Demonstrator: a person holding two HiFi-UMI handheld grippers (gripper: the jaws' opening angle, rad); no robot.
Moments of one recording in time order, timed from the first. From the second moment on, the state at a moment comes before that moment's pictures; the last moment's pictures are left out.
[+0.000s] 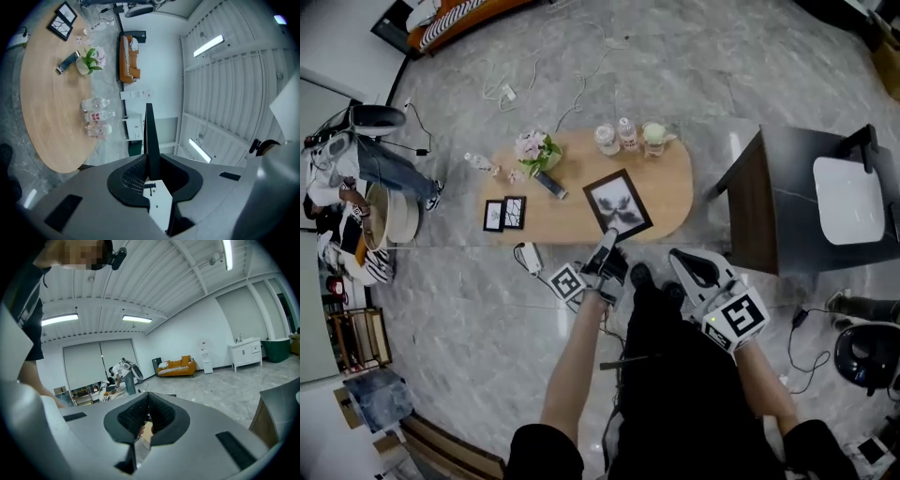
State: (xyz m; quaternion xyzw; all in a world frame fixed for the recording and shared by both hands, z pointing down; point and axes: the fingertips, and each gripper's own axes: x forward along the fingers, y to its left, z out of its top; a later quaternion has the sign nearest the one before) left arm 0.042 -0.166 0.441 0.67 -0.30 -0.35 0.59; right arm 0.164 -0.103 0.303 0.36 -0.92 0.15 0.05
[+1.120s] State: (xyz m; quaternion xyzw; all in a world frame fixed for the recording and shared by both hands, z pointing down) left arm -0.004 -0.114 0.168 0.70 -0.32 -0.44 0.46; right arm 0.170 -0.102 0.159 0.35 -0.93 0.05 0.01
